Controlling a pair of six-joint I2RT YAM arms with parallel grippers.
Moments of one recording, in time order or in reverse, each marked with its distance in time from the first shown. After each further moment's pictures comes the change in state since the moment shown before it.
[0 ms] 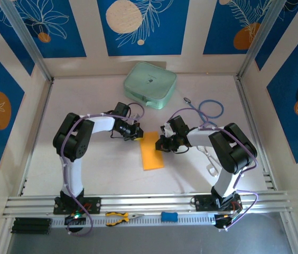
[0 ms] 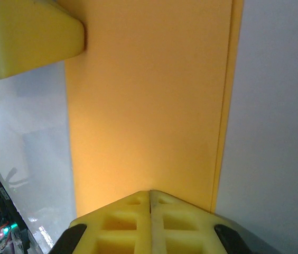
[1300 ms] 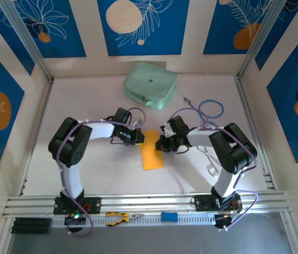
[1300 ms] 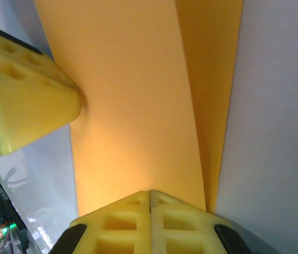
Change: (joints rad) left arm -0.048 -0.098 -0.140 0.100 -0.005 0.009; right arm 0.000 -0.001 0.001 -0.002 0.004 -0.003
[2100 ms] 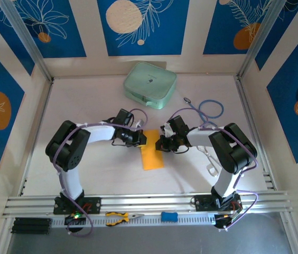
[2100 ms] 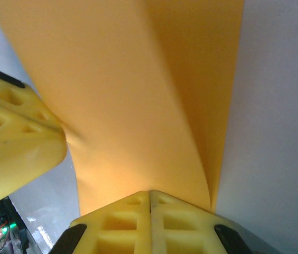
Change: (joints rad) left arm -0.051 -0.053 -0.034 0.018 -0.015 -0.042; right arm 0.000 0.000 0.002 -0.003 -0.001 -0.001
